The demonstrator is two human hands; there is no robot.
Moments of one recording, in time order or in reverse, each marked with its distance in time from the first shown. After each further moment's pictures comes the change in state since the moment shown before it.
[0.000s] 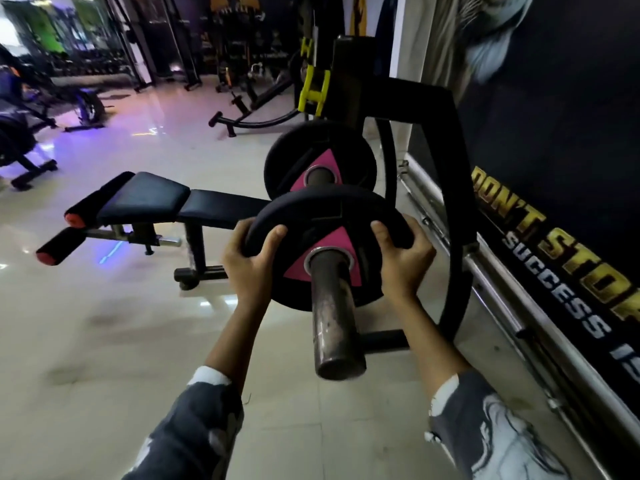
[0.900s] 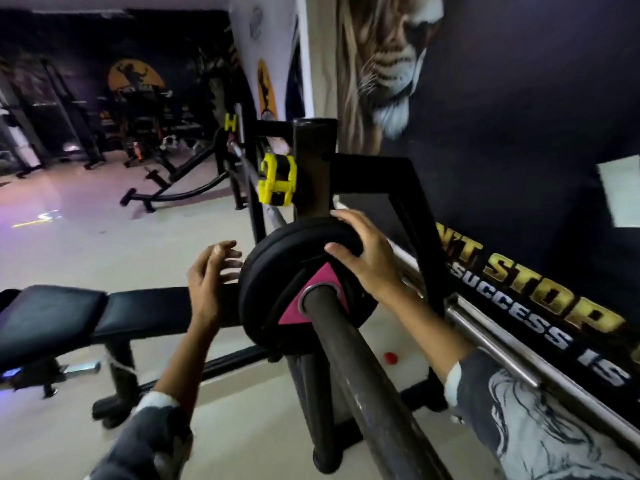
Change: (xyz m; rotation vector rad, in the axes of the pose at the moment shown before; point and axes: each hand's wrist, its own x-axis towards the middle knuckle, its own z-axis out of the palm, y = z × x) left_hand 0.217 -0.132 0.055 -0.291 -0.415 -0.196; right_hand 0.149 0.030 0.117 -0.319 -0.394 -0.300
